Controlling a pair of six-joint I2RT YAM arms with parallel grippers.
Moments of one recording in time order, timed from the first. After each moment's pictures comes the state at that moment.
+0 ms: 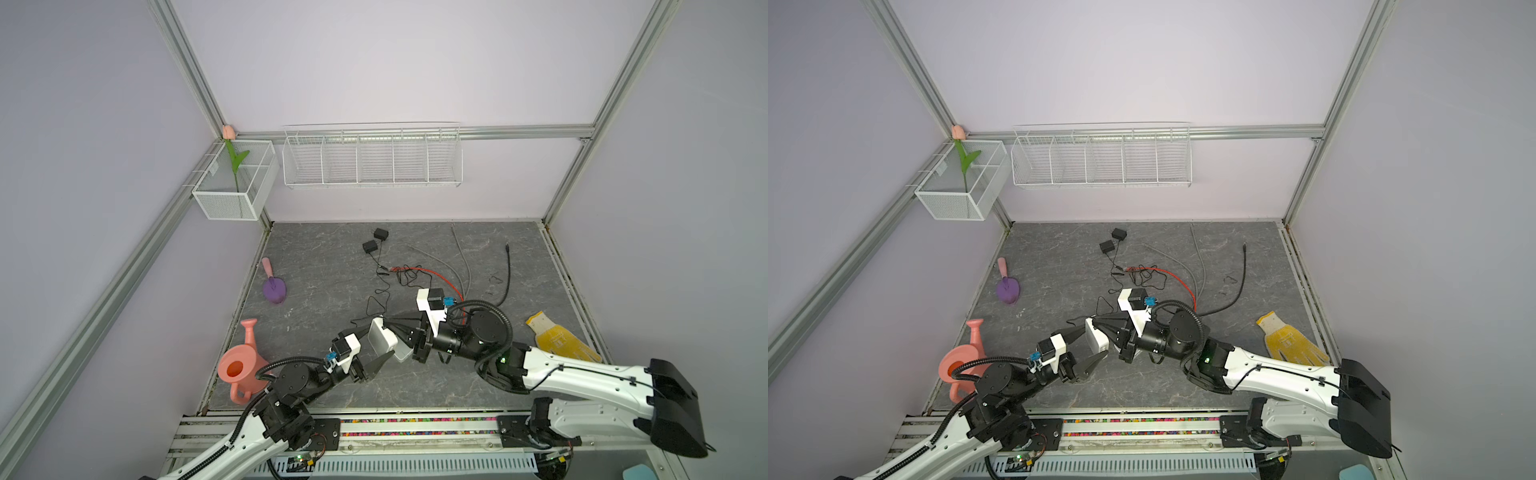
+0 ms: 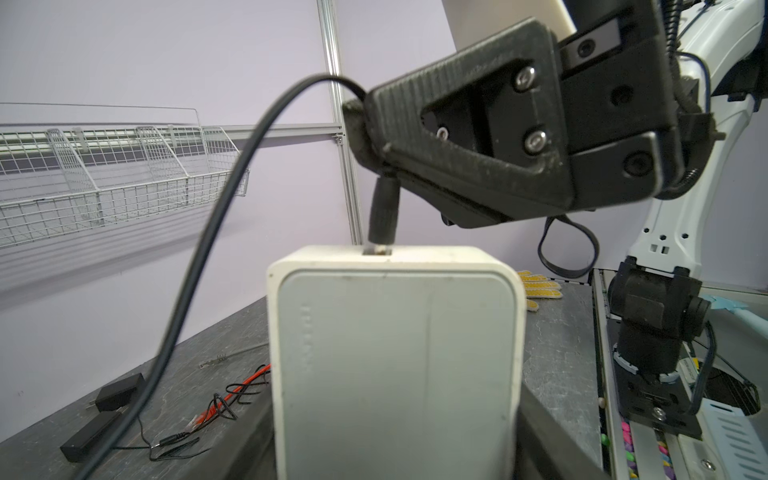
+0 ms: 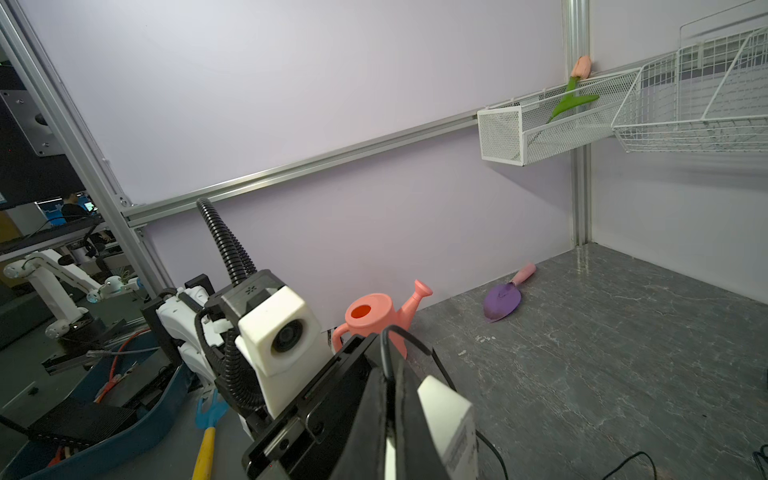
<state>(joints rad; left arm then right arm) -0.92 0.27 0.14 0.32 0.16 0.07 1.15 1.17 0.71 0.58 -0.18 0.29</state>
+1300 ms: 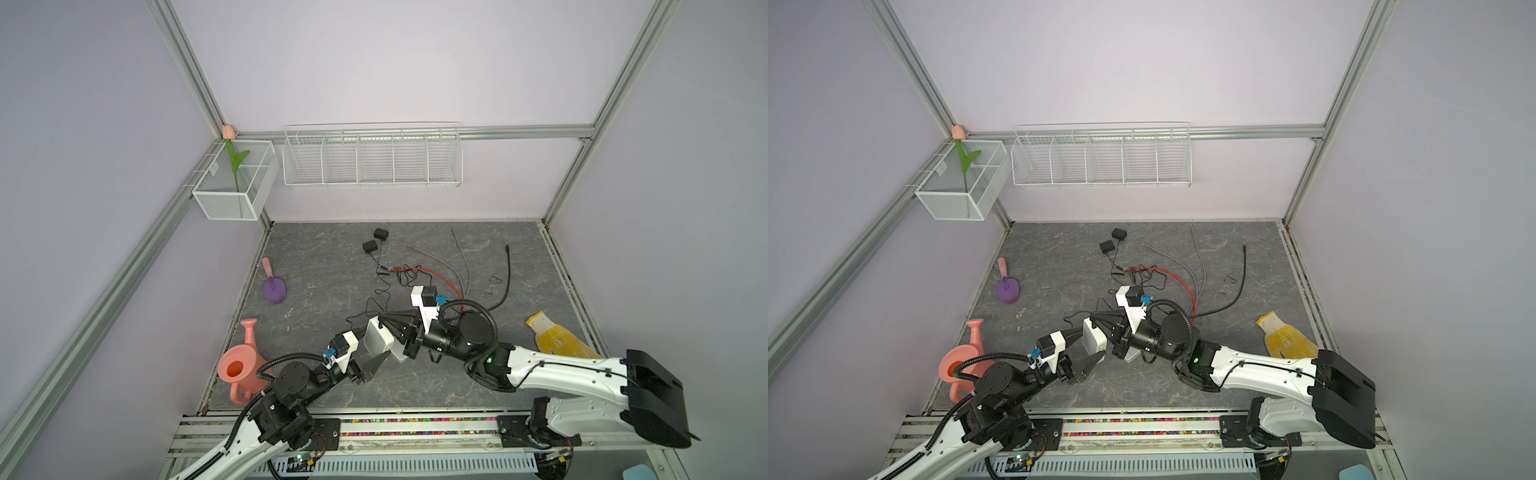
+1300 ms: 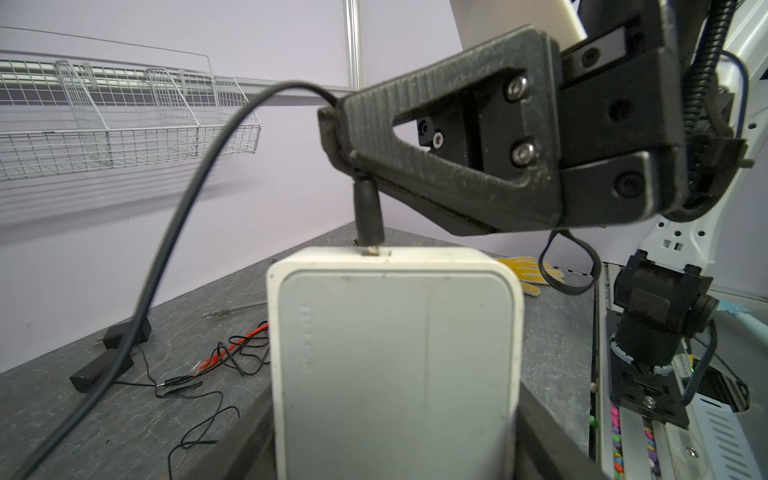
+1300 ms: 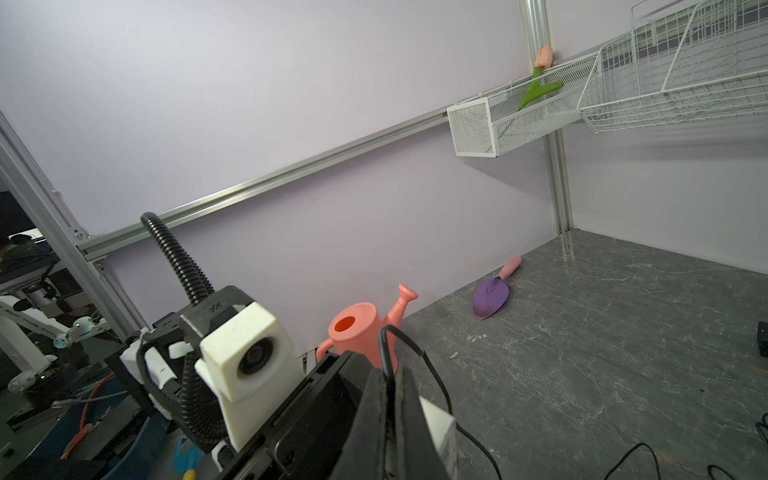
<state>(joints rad) -0.91 0.19 0.15 0.16 0.13 0.01 1.16 1.28 0.69 0.72 -0.10 0.37</state>
